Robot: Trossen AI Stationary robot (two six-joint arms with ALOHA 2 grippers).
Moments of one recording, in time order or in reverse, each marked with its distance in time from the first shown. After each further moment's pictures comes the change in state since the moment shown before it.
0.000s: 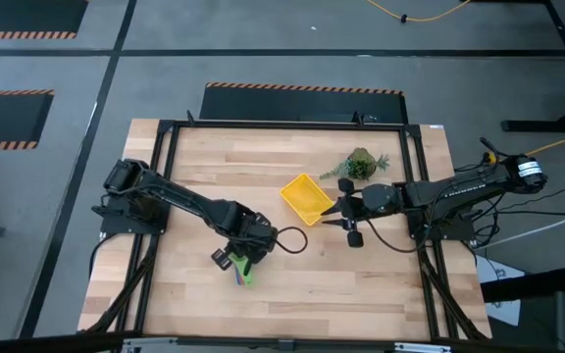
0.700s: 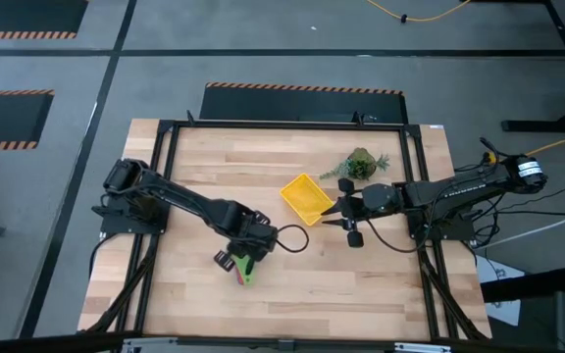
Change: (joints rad) left arm 0.001 0.000 -0.001 0.028 -0.016 -0.089; right arm 0.000 0.000 0.000 -0.002 0.000 0.001
